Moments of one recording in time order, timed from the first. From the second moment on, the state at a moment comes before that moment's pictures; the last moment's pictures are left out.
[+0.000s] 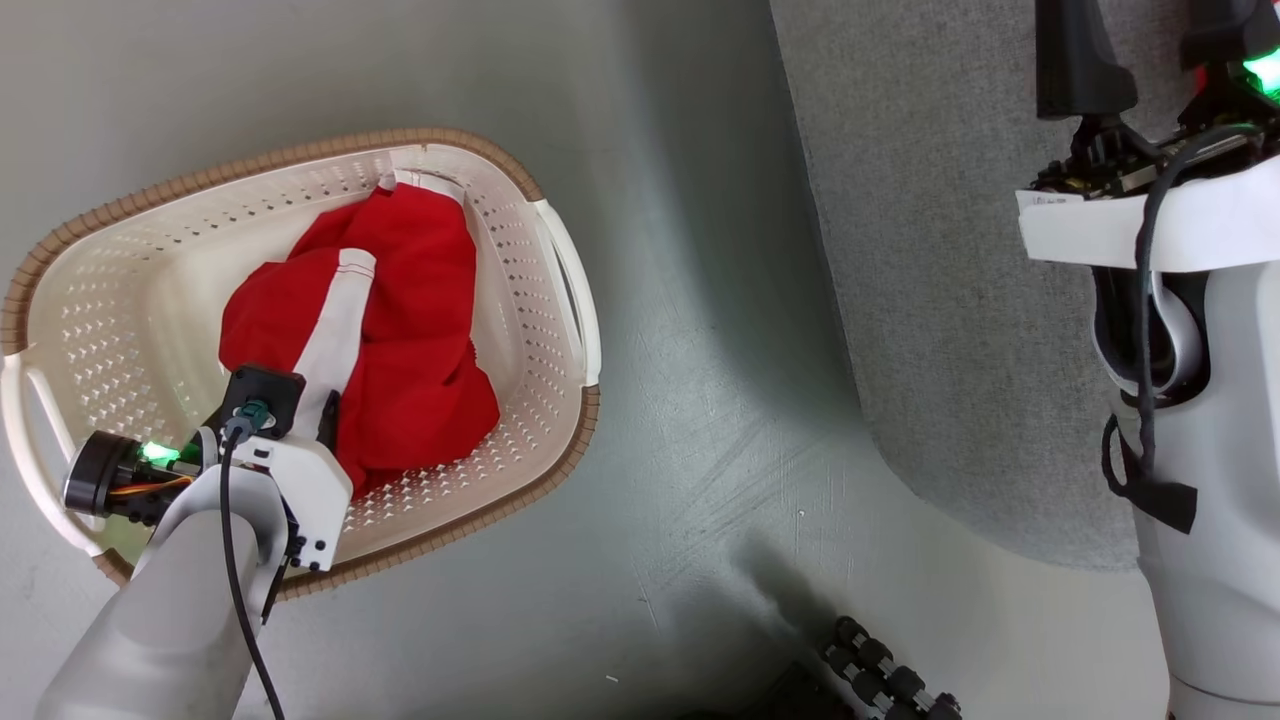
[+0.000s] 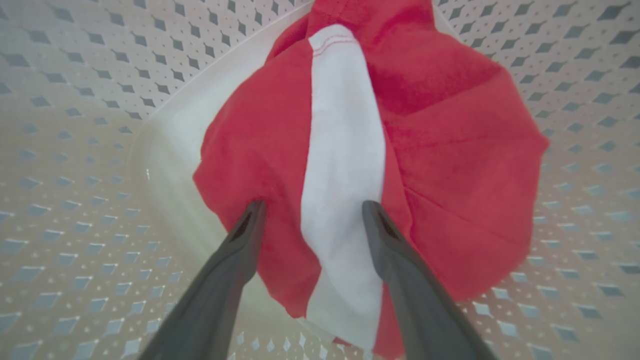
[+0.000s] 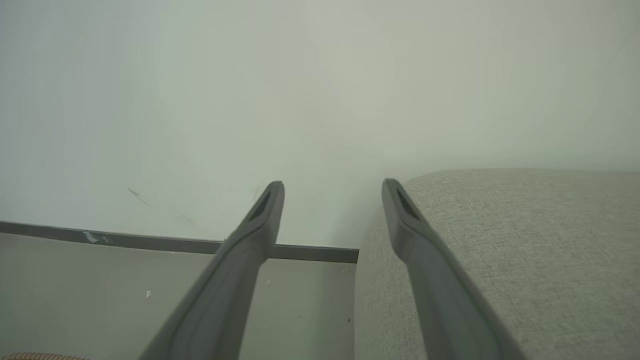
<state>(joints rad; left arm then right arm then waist) -0.70 0.22 -0.54 0.88 -0.32 0.09 -0.07 -0.70 -0.04 0.05 -0.05 0.16 0.13 -0.26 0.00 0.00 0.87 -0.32</state>
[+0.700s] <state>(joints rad) -0.75 0.24 -0.55 0.92 -0.31 0.08 -0.13 -0.73 -0.04 0.04 -0.02 0.19 0.13 -0.26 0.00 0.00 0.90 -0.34</state>
